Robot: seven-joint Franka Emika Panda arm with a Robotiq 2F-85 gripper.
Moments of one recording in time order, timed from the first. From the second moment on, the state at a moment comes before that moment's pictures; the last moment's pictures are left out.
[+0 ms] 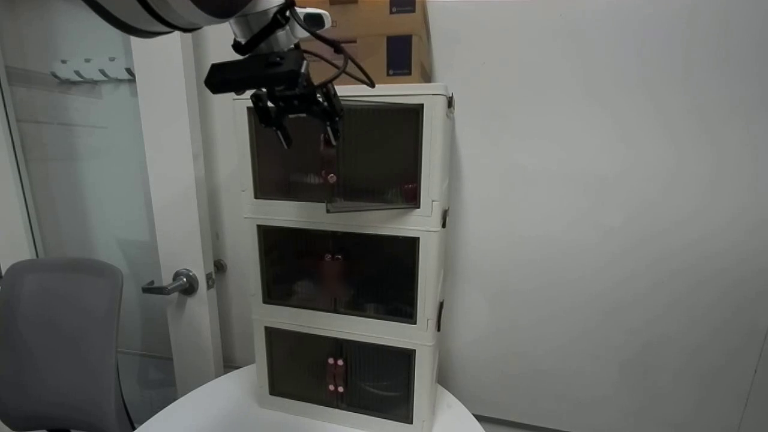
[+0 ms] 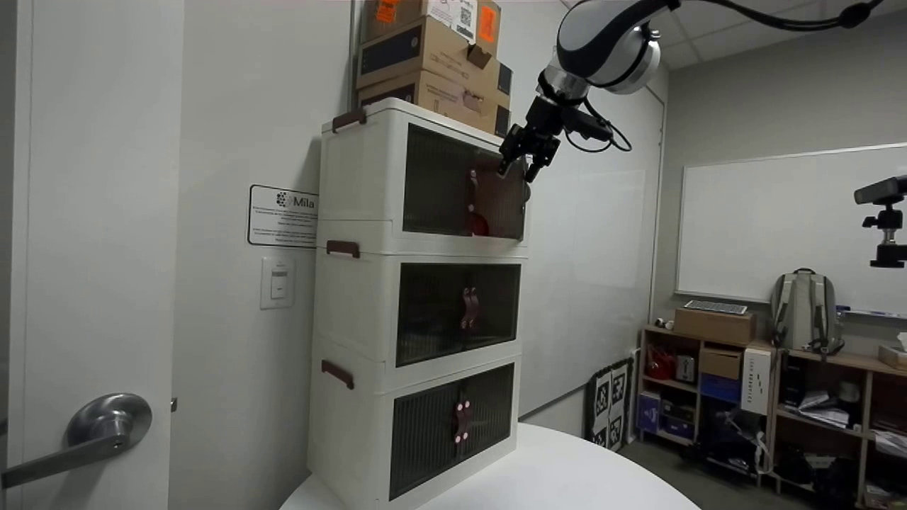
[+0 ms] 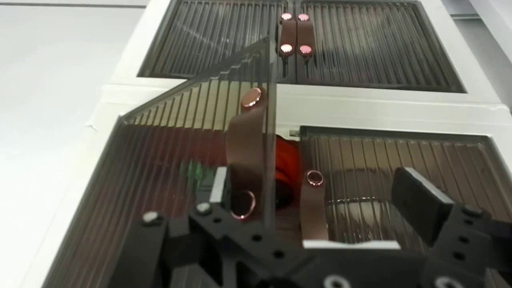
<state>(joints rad) 0.01 0.10 0.04 -1.71 -0.02 2.43 -0.14</state>
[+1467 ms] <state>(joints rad) 0.01 0.03 0.05 -1.67 -0.29 2.28 0.08</state>
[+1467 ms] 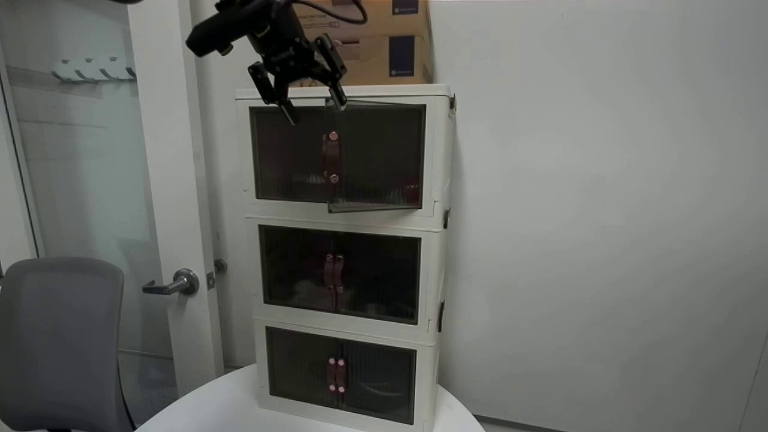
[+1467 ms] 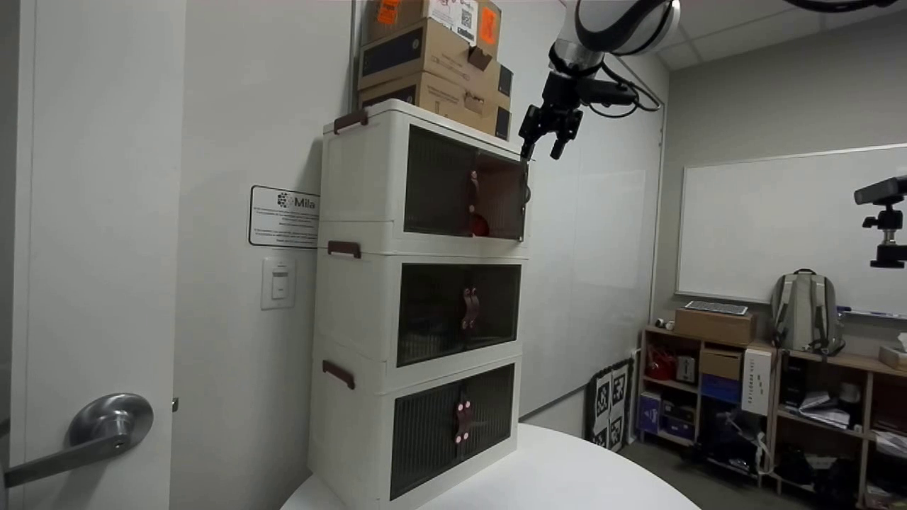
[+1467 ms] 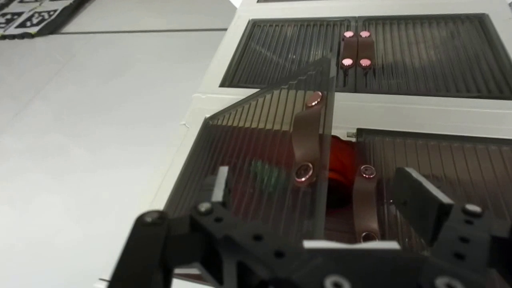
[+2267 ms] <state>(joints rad) 0.03 0.35 0.07 -1.48 -0.12 2.82 -0.02</state>
